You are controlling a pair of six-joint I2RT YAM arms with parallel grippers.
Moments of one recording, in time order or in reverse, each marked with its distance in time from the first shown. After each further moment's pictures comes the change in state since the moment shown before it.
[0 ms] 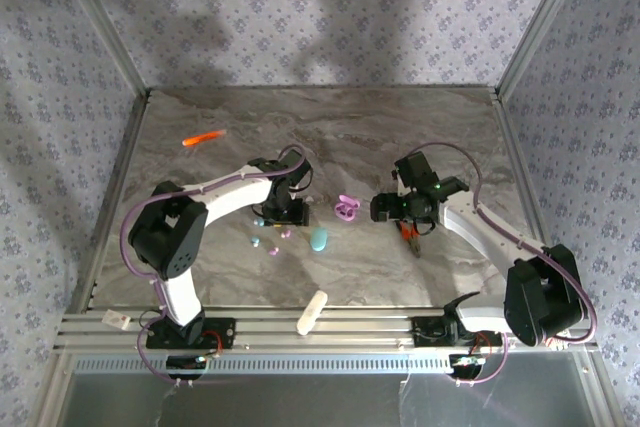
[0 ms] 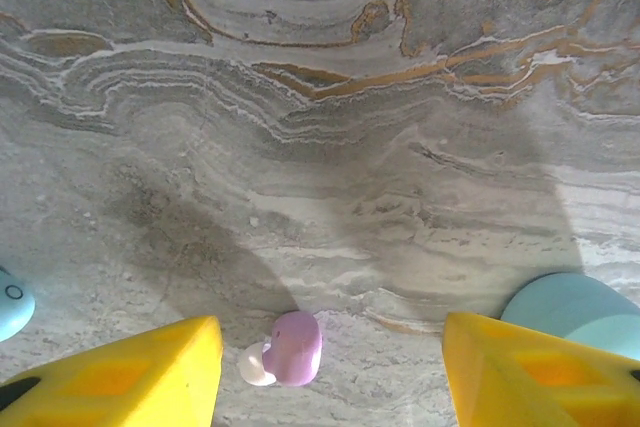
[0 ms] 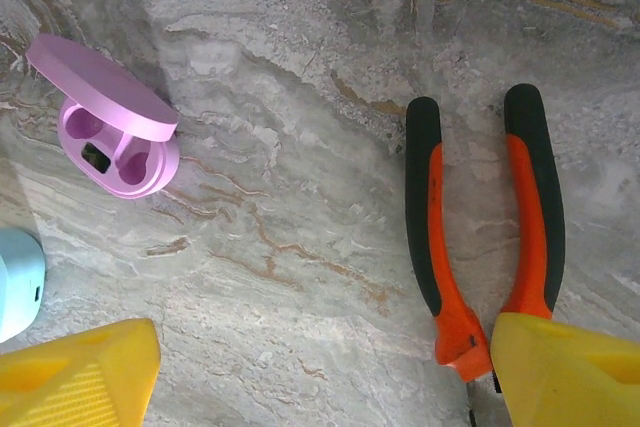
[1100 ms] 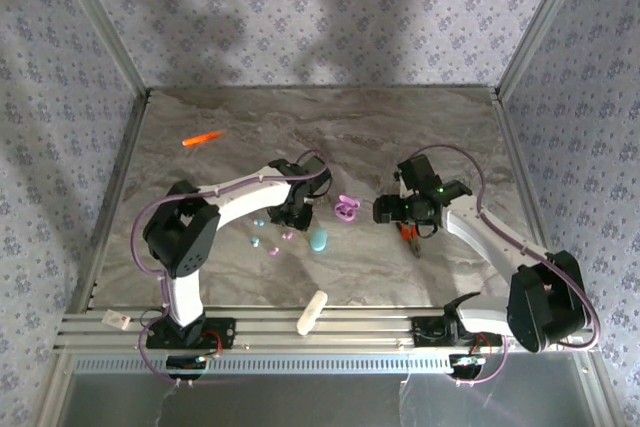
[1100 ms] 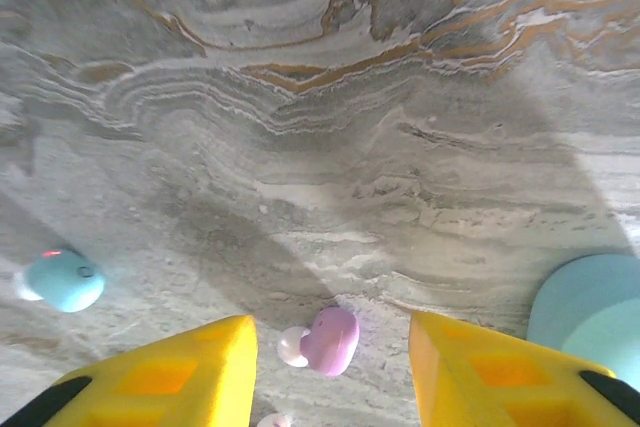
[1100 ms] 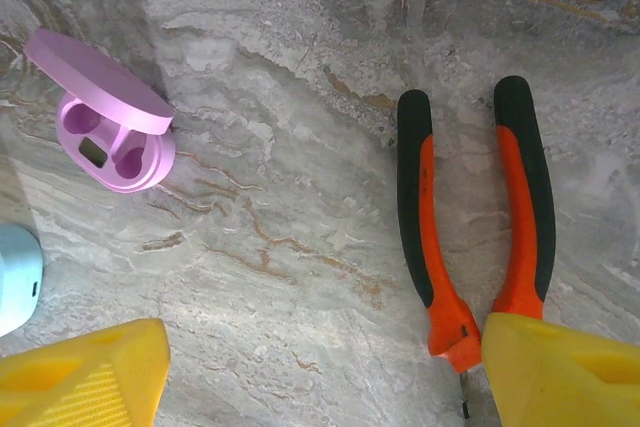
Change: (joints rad) left arm -0.127 0.057 0.122 -0.148 -0.232 0.060; right arm -0.005 -0.048 -0.031 0.011 0.000 0.001
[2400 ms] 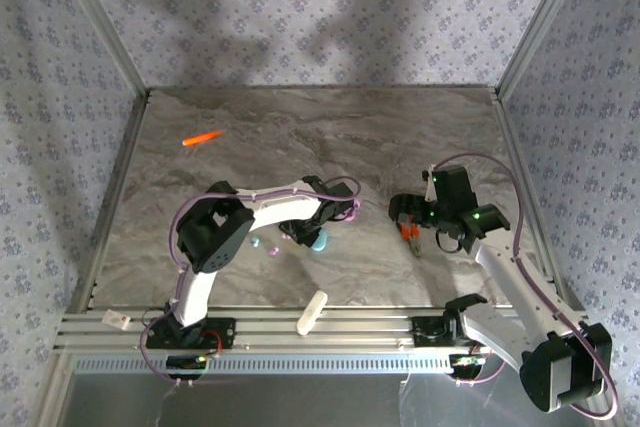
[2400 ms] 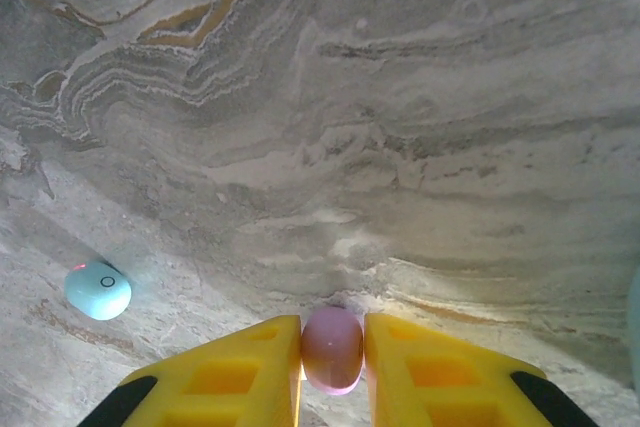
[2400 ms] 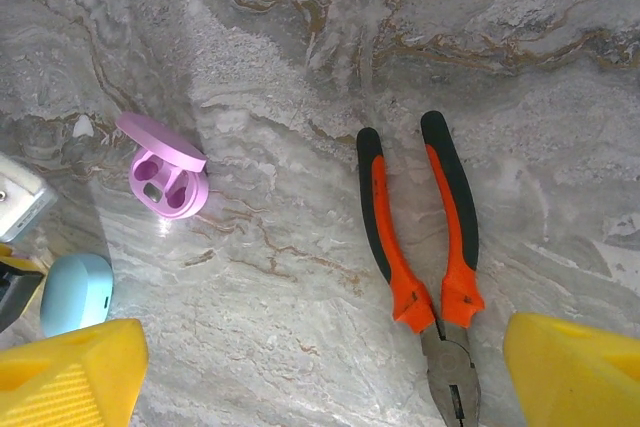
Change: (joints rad) left arm -0.138 0.164 0.066 -0.126 -0.219 0.137; right arm -0.123 -0.306 -0.090 -0.014 -0.053 0.018
